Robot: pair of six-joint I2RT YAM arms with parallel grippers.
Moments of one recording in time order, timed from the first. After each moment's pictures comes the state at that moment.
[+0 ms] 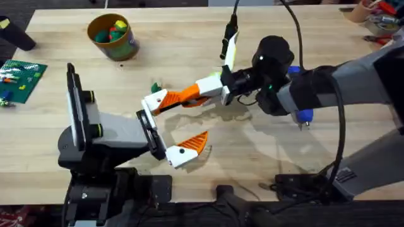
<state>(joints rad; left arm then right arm) 0.01 0.00 0.01 -0.12 1.13 -0.01 0.53 1.82 0.63 1.16 -1.31 1.42</state>
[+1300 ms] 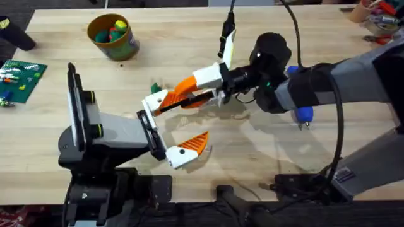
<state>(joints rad) 0.01 0.00 0.01 -0.12 1.13 -0.01 0.54 1.83 0.67 1.14 -1.32 1.43</state>
